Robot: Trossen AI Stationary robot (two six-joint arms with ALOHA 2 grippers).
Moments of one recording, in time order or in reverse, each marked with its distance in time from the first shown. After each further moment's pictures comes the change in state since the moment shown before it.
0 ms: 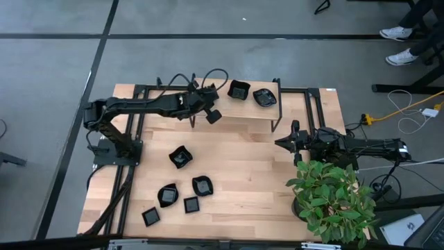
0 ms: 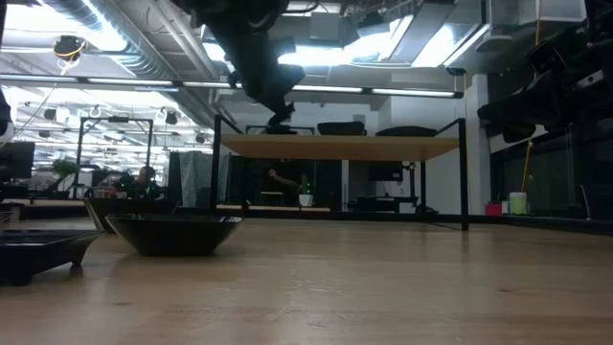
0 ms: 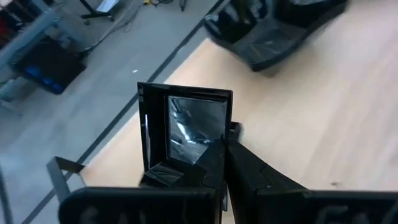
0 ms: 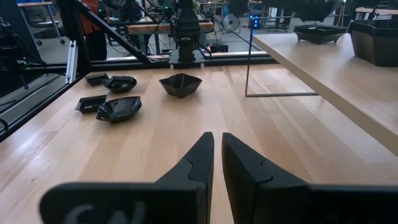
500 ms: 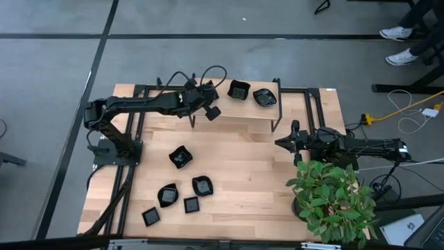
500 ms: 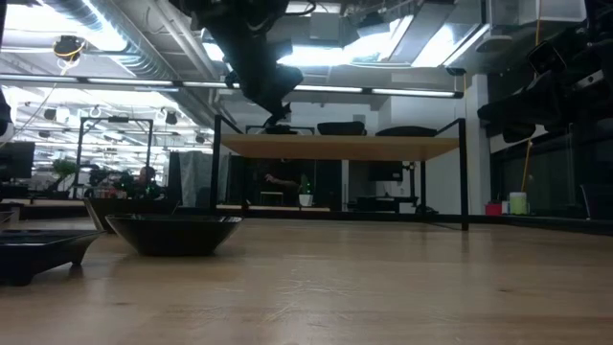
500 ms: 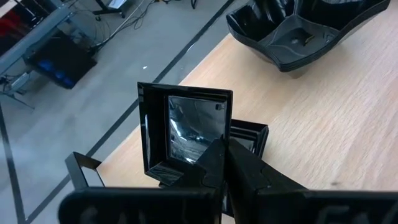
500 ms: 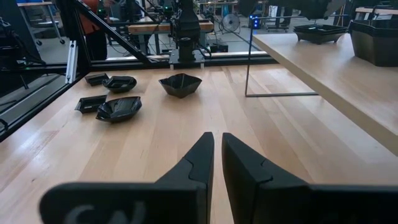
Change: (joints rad) left arm 0.030 0.000 0.000 0.001 -0.022 -0.001; right arm 0.000 0.000 0.000 0.000 0.000 0.000
